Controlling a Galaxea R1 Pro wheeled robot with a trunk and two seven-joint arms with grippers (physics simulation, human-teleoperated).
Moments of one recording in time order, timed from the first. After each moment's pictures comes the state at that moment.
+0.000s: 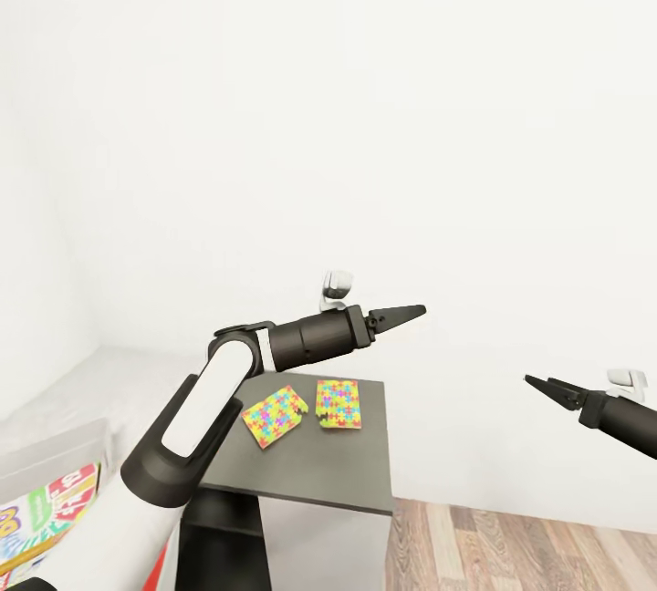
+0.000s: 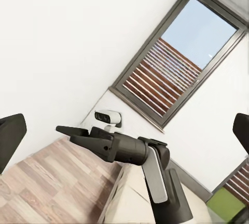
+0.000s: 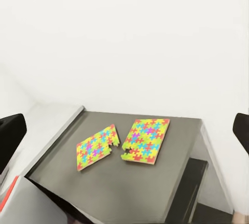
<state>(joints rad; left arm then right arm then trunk) -0.74 -0.03 -0.51 -1.61 1.29 0.79 -0.11 -0.31 -0.29 -0.67 -1.61 -0.10 0.92 1.16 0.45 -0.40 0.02</state>
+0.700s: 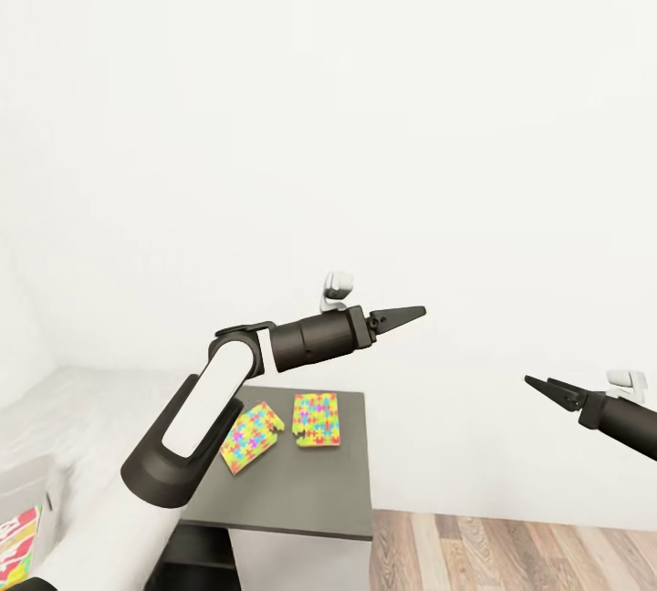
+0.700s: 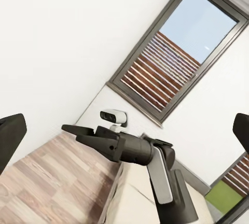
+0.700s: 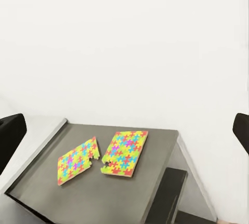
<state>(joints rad) -0.74 -0.03 -0.51 -1.61 1.29 0.79 -0.09 -0.31 -0.28 -0.67 -1.61 -0.10 0.92 1.16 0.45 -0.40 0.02</state>
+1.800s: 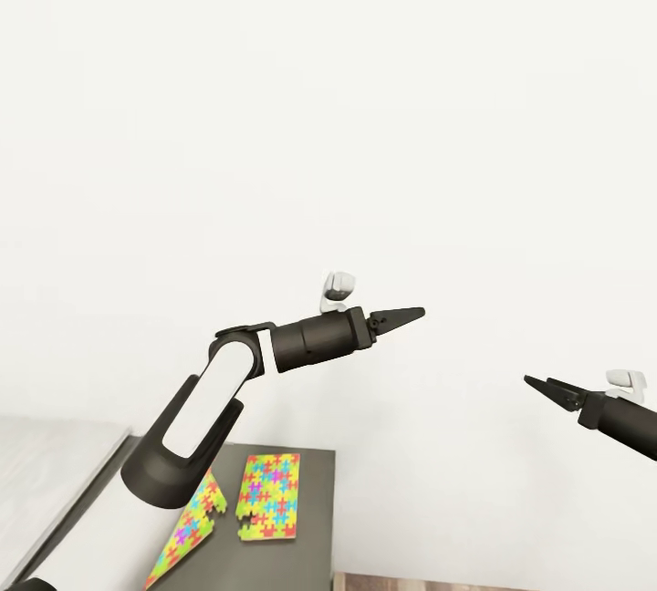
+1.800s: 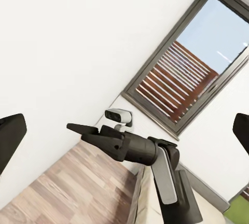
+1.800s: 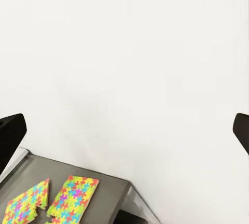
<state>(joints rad) -0.74 -0.03 -0.52 -1.61 1.29 0.79 -0.07 -0.31 -0.28 -0.67 -1.61 -0.11 0.91 1.16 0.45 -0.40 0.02</state>
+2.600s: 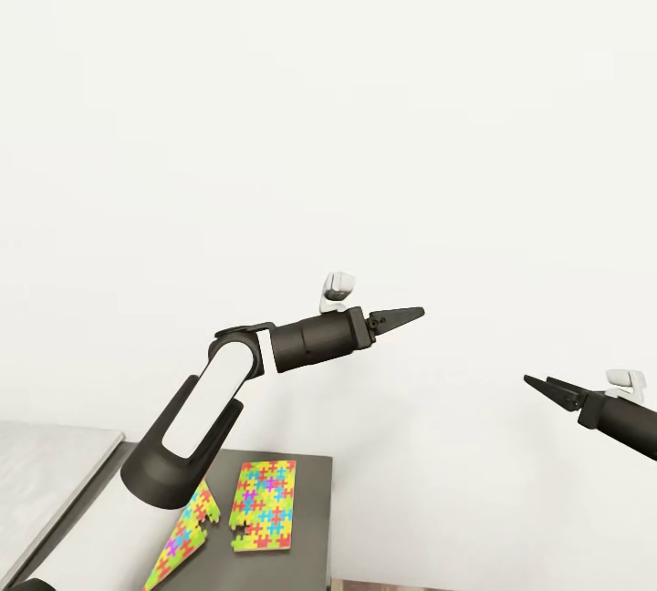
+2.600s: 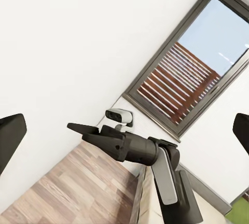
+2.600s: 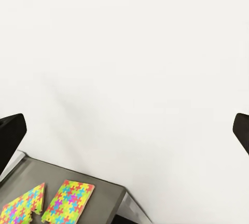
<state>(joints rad) -0.74 -0.03 -0.51 -1.61 1.29 0.79 -0.07 -0.31 -0.28 -0.67 -1.61 -0.11 0.91 1.16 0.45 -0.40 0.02</state>
